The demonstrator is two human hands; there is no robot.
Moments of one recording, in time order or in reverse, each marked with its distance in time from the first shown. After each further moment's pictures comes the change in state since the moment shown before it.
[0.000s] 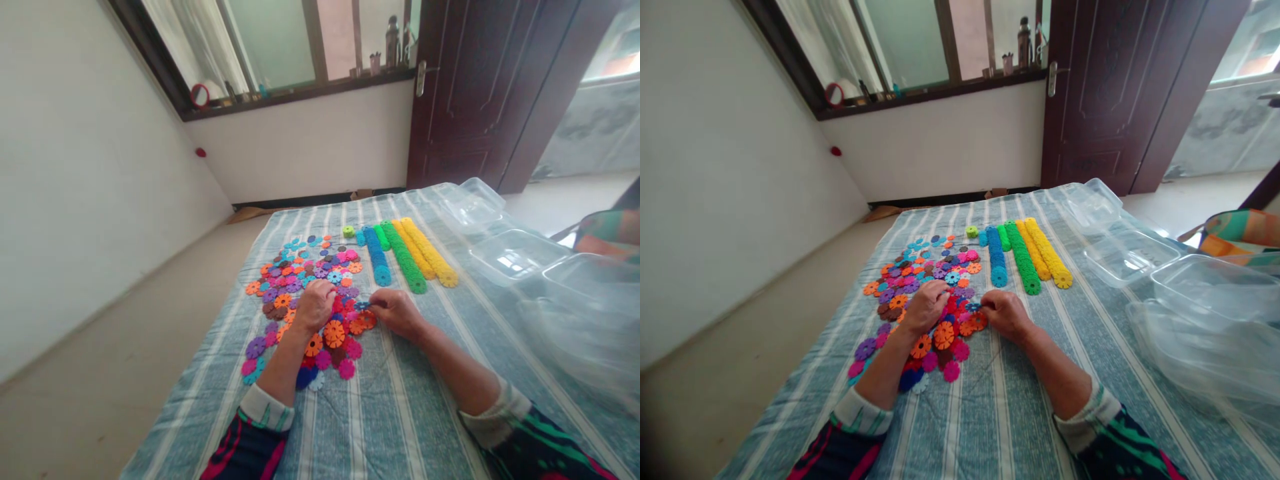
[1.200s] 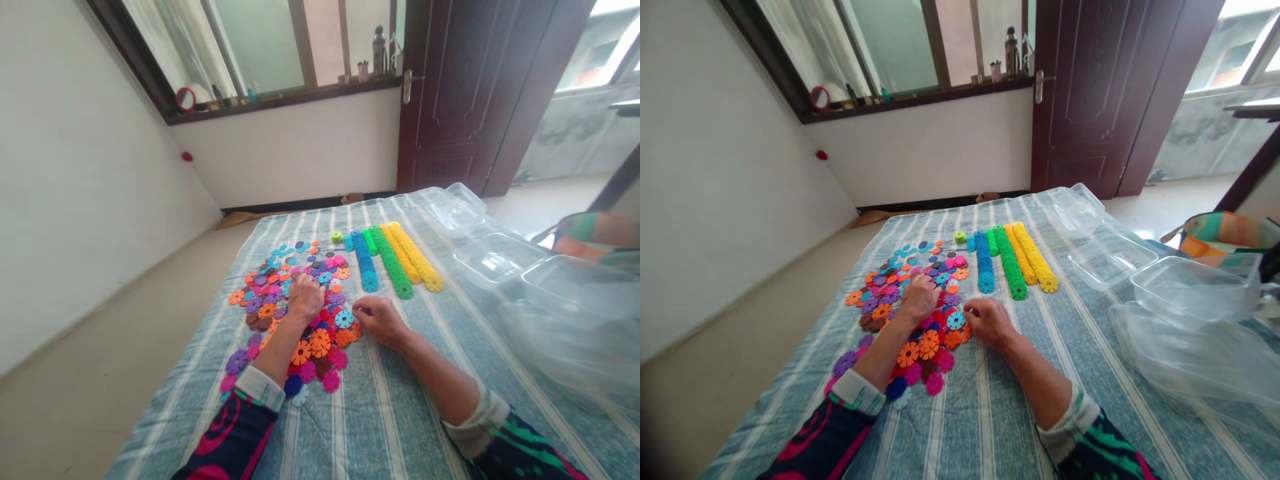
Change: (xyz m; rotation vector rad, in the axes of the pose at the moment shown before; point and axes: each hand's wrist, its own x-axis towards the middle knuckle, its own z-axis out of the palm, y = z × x) left_hand 0.038 -0.007 0.014 0.339 -0.027 -0.130; right_hand 0.003 -0.001 0.006 0.041 0.021 0.066
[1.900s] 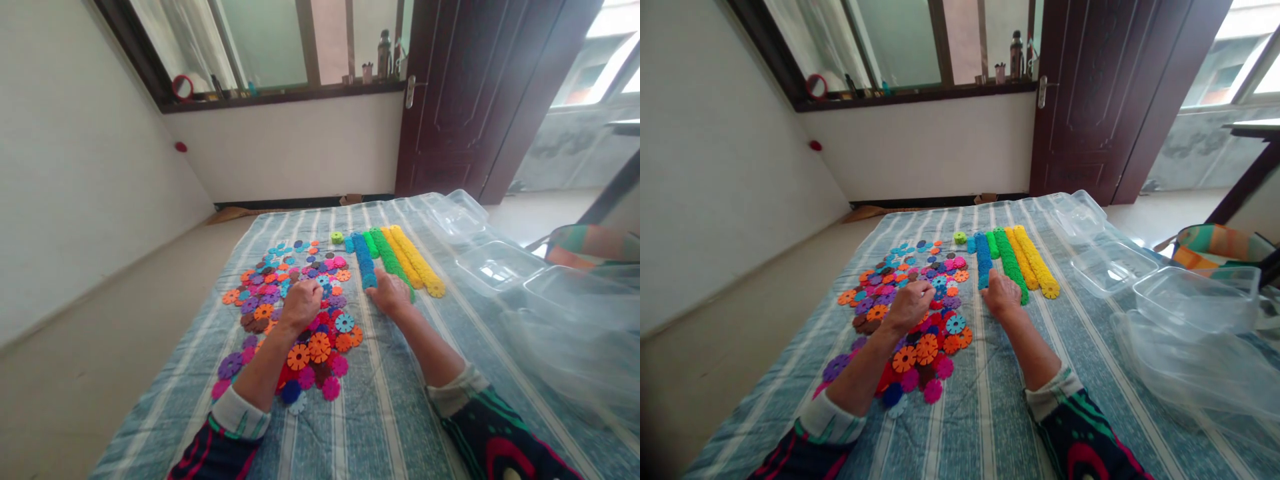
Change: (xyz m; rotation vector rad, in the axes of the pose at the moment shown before) left_hand -0.011 0.004 -0.032 -0.304 -0.025 -0.061; right_hand 0.048 -0.014 -0.035 -0.610 -0.047 0.422
